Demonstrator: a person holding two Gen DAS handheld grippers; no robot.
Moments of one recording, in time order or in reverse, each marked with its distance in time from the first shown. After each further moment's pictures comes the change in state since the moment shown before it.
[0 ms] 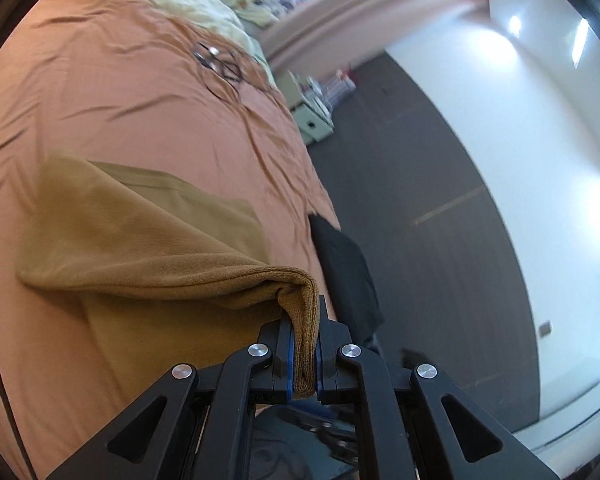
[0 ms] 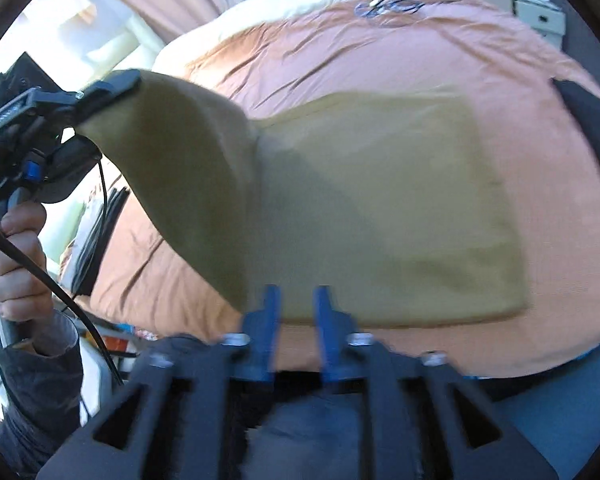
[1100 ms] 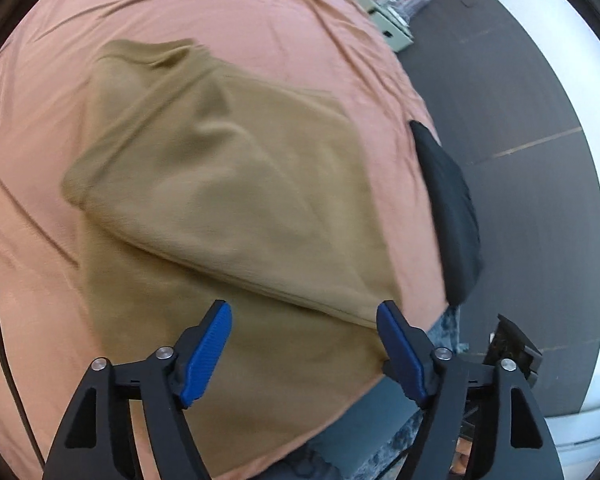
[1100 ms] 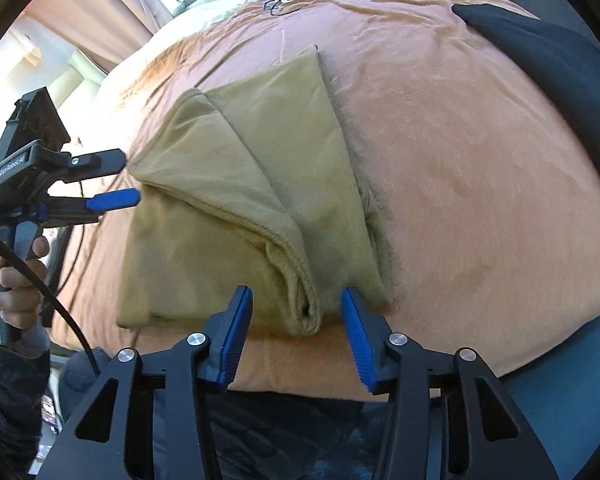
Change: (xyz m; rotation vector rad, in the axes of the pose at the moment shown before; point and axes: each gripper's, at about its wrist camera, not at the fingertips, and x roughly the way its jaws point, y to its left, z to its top) left arm 0.152 0.065 -0.016 -0.052 0.298 0.295; right arm 0.036 -0.109 -0.028 0.132 -0.002 -0.088
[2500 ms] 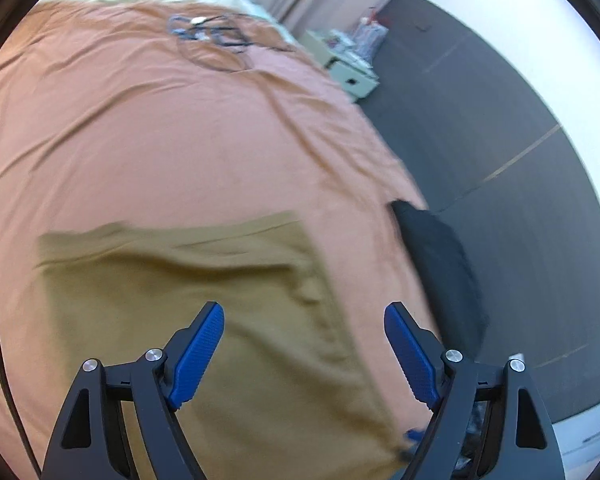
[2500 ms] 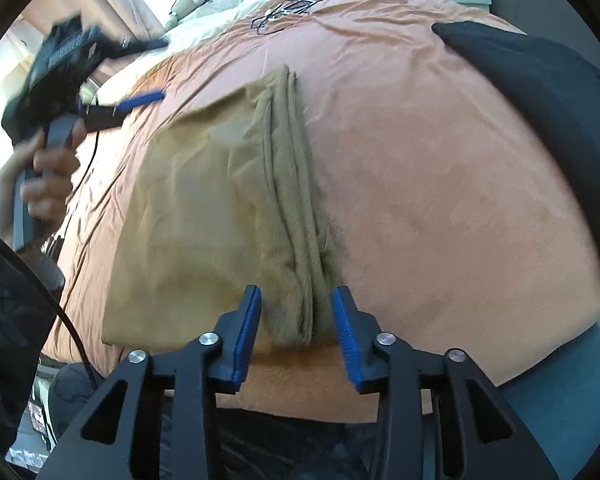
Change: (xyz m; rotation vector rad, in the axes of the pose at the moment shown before) left arm 0.000 -0.030 0.099 0.171 -0.210 0.021; right arm -0.016 -0.012 0.009 0.018 -0.062 -0.022
